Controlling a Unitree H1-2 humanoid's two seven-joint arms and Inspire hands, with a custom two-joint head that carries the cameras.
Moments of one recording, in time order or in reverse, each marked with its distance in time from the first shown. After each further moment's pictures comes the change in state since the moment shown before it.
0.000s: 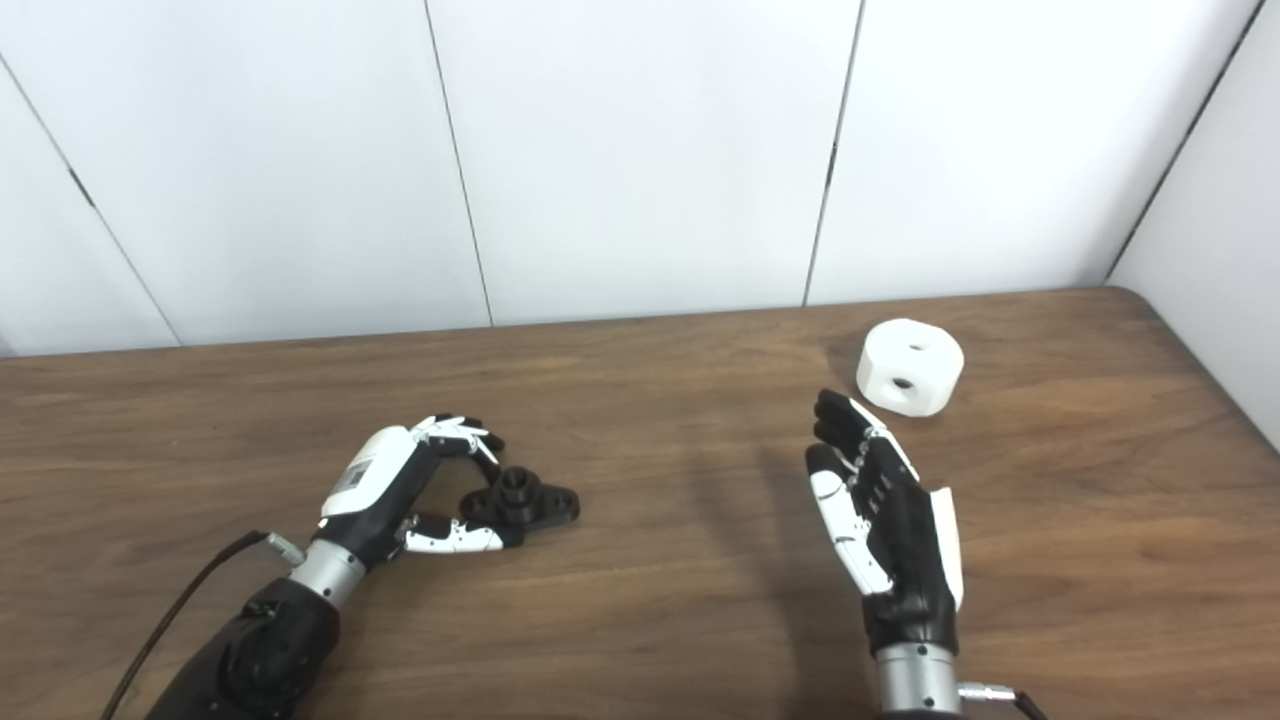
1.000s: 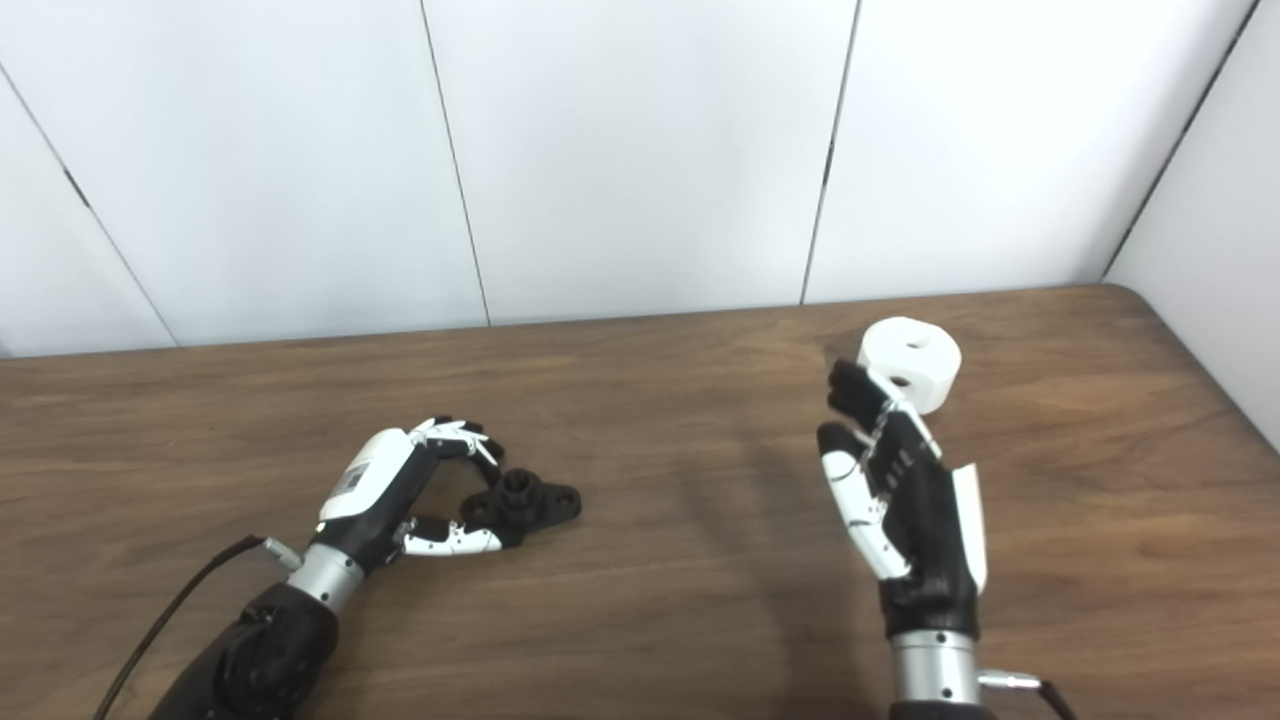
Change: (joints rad) left arm 0.024 -0.007 0.003 -0.040 -0.006 0.018 -0.007; right arm -0.025 -0.025 -0.017 -0.154 -0.061 0.024 0.001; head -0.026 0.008
